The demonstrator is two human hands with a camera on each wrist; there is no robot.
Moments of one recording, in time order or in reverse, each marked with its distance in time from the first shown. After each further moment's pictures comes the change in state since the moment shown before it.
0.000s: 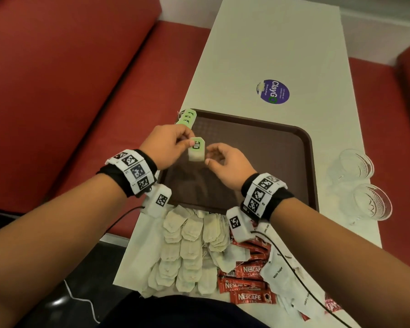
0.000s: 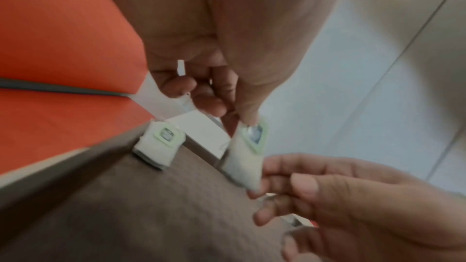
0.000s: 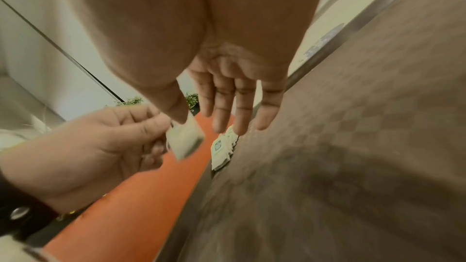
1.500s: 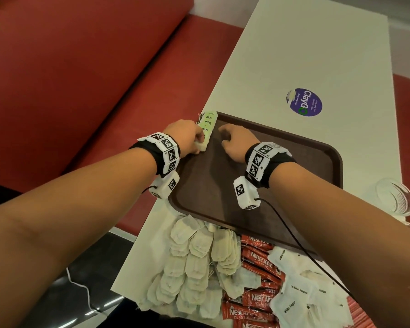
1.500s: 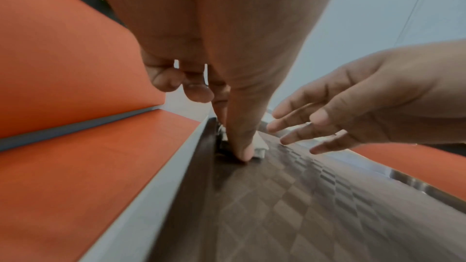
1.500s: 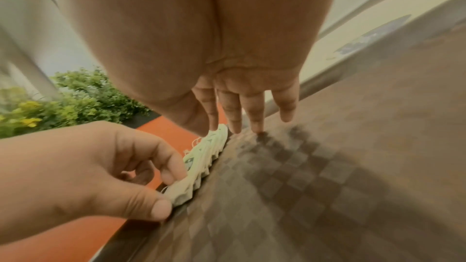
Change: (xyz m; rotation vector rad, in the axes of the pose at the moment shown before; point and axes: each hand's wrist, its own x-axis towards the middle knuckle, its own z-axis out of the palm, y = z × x) left_hand 0.063 -0.037 0.003 0.499 -0.220 -0.173; right_hand 0.111 -0.010 -0.006 -0.391 -0.197 0.056
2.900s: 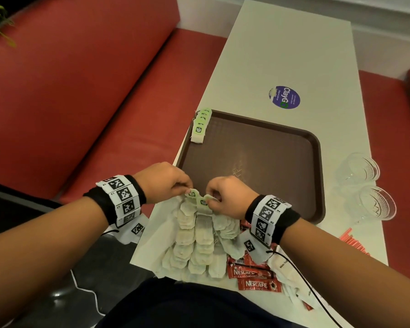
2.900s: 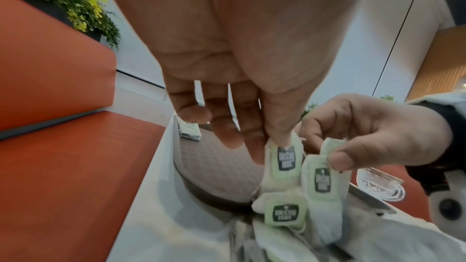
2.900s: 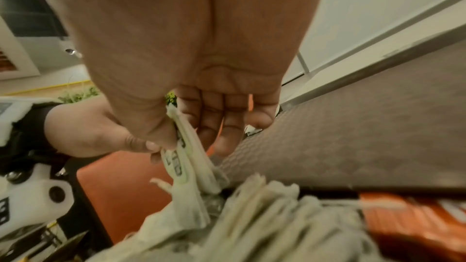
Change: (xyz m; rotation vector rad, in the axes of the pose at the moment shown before) left_hand -0.163 -0.013 0.018 -0.085 -0.101 0.430; right_hand -0.170 -0.026 0.058 -0.040 -0.126 -0.297
